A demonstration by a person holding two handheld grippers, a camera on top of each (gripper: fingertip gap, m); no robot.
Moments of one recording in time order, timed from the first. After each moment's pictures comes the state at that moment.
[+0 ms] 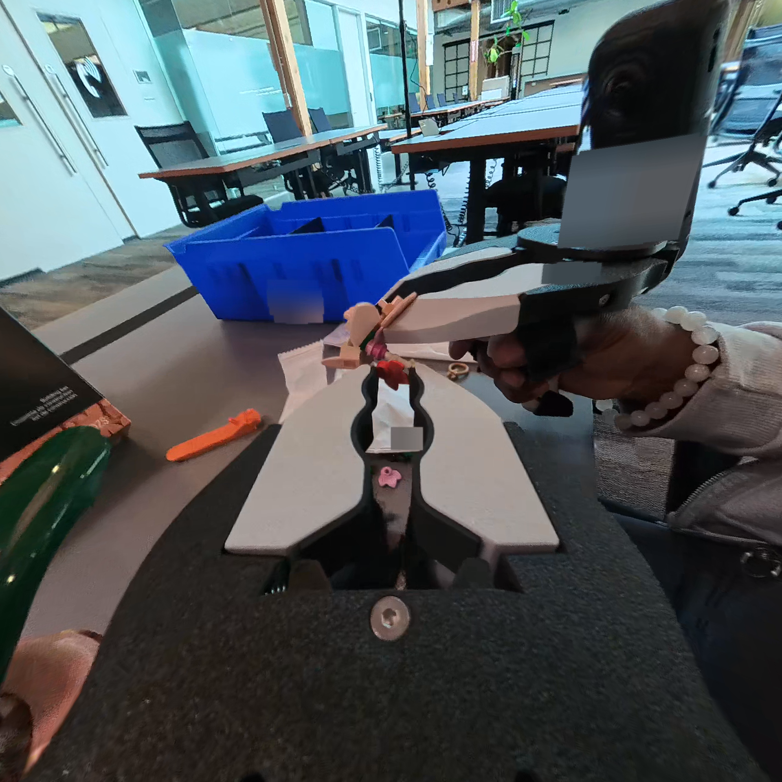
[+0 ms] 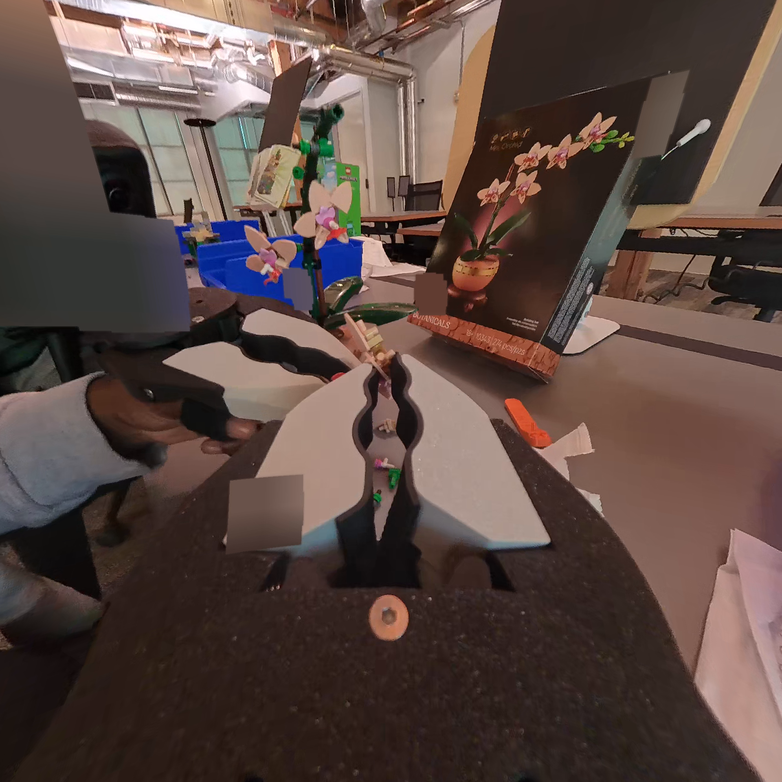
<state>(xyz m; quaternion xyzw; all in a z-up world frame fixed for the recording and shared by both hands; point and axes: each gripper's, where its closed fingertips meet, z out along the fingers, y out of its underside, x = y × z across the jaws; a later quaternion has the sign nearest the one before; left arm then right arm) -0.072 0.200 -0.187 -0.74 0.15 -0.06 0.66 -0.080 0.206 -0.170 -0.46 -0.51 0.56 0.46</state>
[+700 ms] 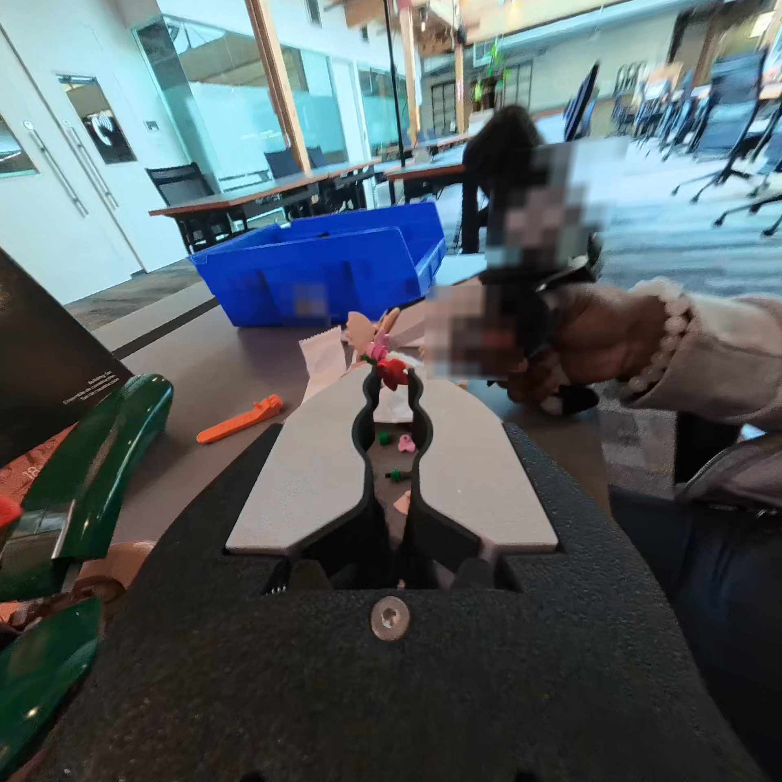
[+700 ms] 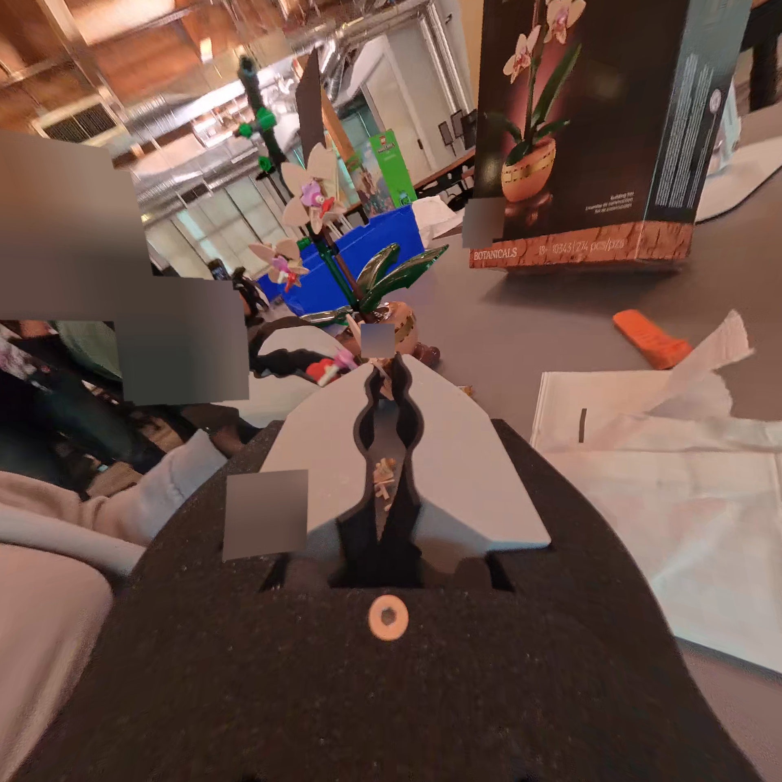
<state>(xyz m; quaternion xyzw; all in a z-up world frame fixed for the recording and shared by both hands) -0.093 0.173 -0.191 -0.71 0.17 -0.06 0.69 -0.098 0.192 -0.194 -0.54 -0.45 0.67 0.26</state>
